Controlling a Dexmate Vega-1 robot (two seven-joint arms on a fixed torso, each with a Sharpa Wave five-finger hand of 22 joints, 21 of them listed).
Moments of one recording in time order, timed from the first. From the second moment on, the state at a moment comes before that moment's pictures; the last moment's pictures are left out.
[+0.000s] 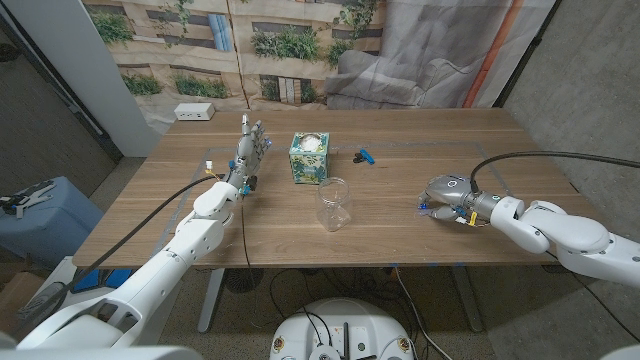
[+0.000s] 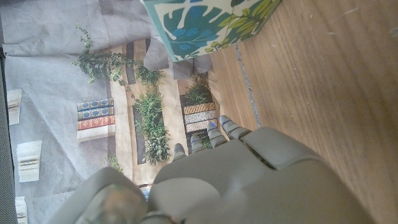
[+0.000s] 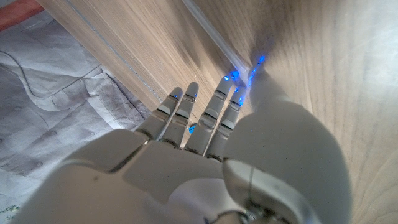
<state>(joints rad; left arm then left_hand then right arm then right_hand) 0.84 0.51 0.37 -1.30 -0.65 -0.29 -0.03 0.00 0.06 -0.20 0.16 0.33 -0.17 -0.22 0.20 0.21 -0.14 -0.14 0.21 0.20 -0.06 -0.04 0.19 0.19 -0.04 -0.04 0.22 0.20 -1.14 -1.27 -0.47 -1.96 -0.84 -0.06 -0.02 1.03 -0.01 0.40 -0.17 0.18 0.76 -0.22 0.44 0.21 0.92 -0.22 0.21 0.20 0.47 -0.05 0.35 0.23 0.40 -0.04 0.19 0.16</state>
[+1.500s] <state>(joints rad) 0.84 0.51 0.37 -1.30 -0.65 -0.29 -0.03 0.00 0.06 -0.20 0.16 0.33 -0.17 -0.22 0.20 0.21 -0.14 -0.14 0.21 0.20 -0.06 -0.04 0.19 0.19 -0.04 -0.04 0.22 0.20 -1.19 -1.27 -0.46 -2.00 -0.84 -0.10 -0.06 1.03 0.03 0.33 -0.15 0.18 0.88 -0.21 0.49 0.22 1.05 -0.22 0.21 0.20 0.55 -0.05 0.42 0.25 0.43 -0.04 0.19 0.16</state>
